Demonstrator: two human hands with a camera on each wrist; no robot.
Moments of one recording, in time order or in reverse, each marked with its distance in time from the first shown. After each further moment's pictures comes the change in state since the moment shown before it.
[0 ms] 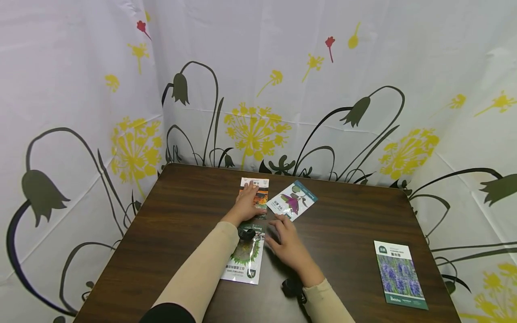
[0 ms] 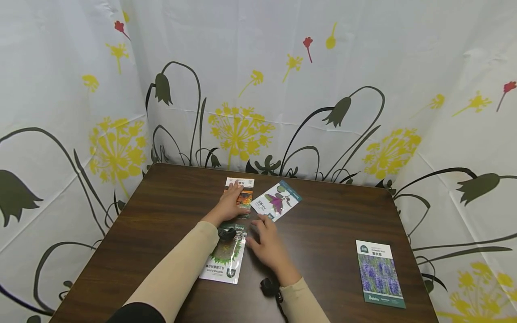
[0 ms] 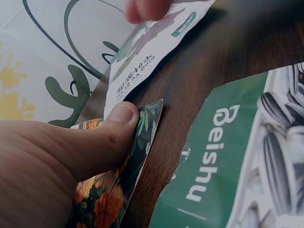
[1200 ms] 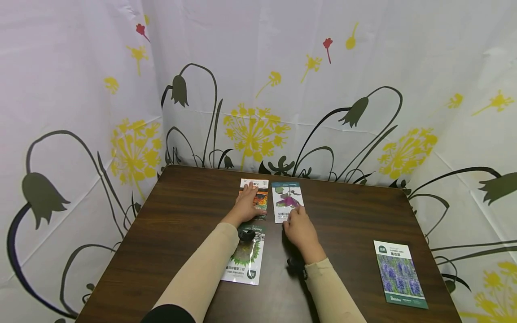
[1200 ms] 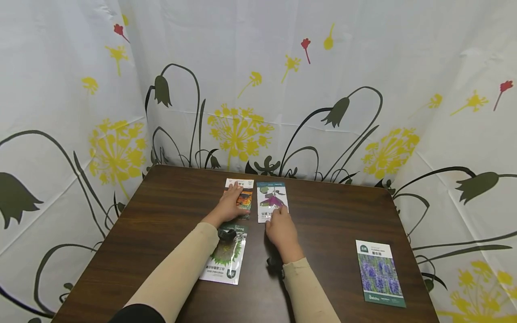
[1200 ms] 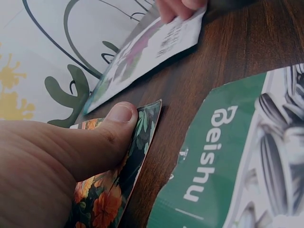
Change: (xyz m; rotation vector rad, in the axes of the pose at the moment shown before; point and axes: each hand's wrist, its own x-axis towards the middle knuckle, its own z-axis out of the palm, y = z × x) left_hand -0.002 0.002 0.000 -0.017 0.019 0.009; right_hand 0.035 0.020 -0.030 -0.334 0.042 0.302
